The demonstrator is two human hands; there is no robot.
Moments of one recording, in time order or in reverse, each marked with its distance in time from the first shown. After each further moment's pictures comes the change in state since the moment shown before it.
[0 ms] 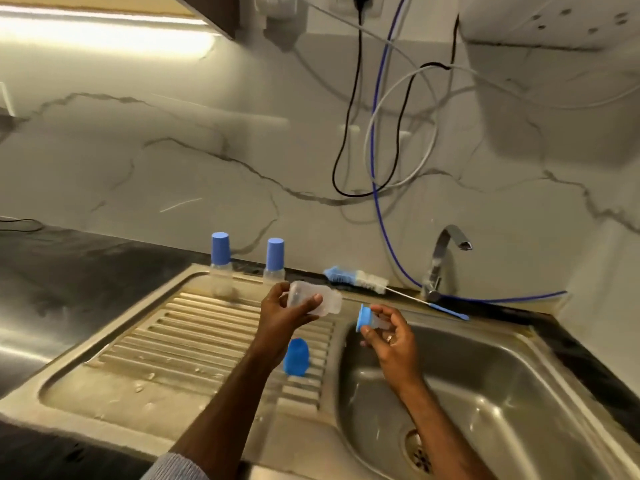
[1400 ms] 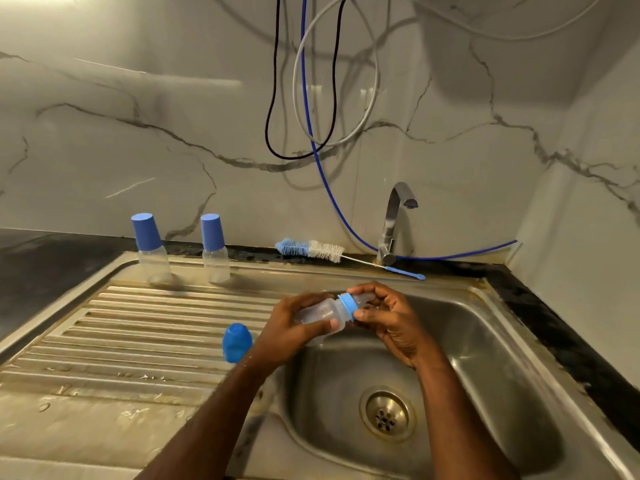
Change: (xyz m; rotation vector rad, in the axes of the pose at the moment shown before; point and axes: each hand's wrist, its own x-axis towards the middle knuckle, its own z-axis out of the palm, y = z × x) left_hand -0.027 -0.049 0.079 0.590 -0.445 0.192; right_hand 0.018 -0.012 -0.096 0.197 -0.254 0.249
